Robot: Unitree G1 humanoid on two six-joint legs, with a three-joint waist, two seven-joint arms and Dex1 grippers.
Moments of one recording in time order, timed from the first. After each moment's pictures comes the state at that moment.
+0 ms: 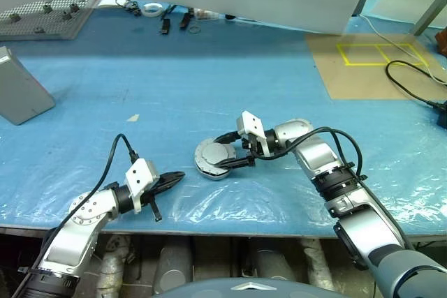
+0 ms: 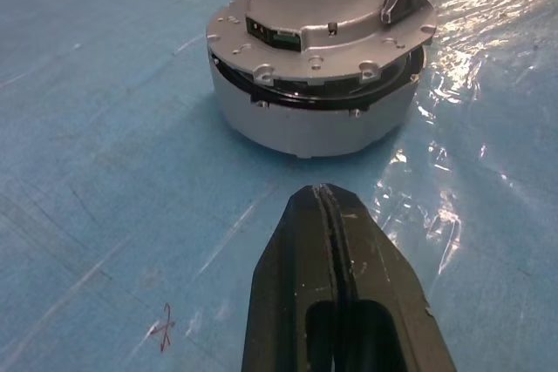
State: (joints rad) left arm 0.12 0.56 -0.04 -0.14 -0.28 -0.02 -0.88; right arm -0.66 -0.37 0.34 0.33 0.14 0.19 1.30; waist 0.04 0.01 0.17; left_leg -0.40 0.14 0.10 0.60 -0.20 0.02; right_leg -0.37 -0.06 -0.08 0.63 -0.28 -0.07
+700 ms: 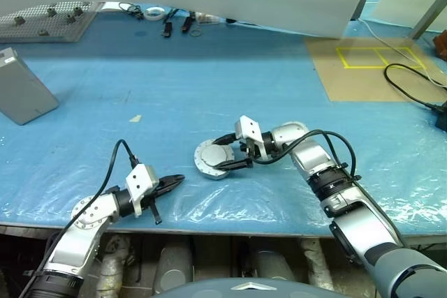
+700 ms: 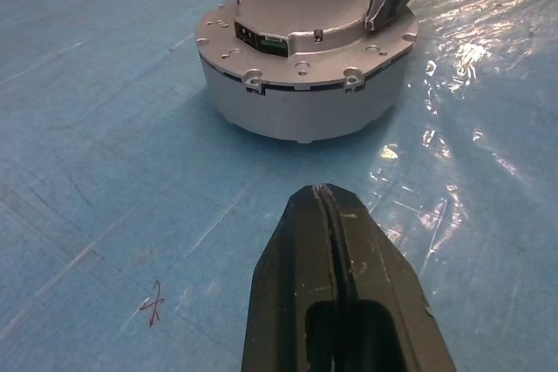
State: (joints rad) left arm 0.11 0.54 -0.05 -0.08 -0.26 -0.10 -0.90; right arm -0.67 -0.35 0.36 0.46 0.11 0.03 1.30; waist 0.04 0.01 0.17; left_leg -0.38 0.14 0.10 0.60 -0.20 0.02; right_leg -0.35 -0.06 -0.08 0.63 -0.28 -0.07
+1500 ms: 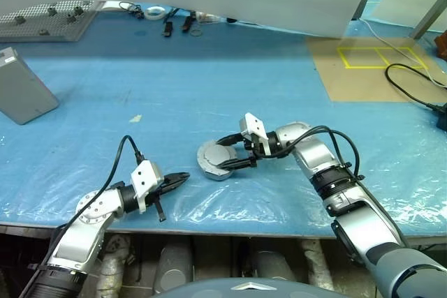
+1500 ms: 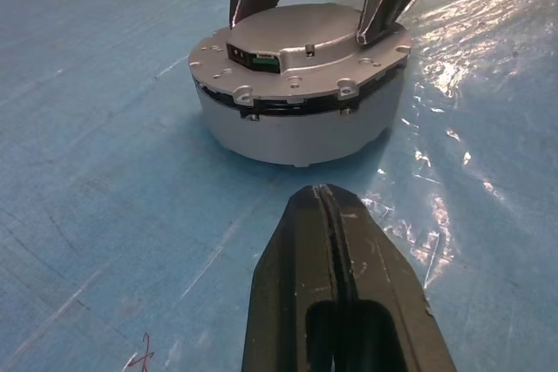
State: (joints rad) left arm 0.08 0.54 -0.07 -0.11 -0.26 -0.06 -0.91; right arm -0.67 -0.36 0.33 0.46 0.16 0.13 1.35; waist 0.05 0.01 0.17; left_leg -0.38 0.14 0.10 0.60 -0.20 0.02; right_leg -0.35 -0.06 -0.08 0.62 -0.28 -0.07
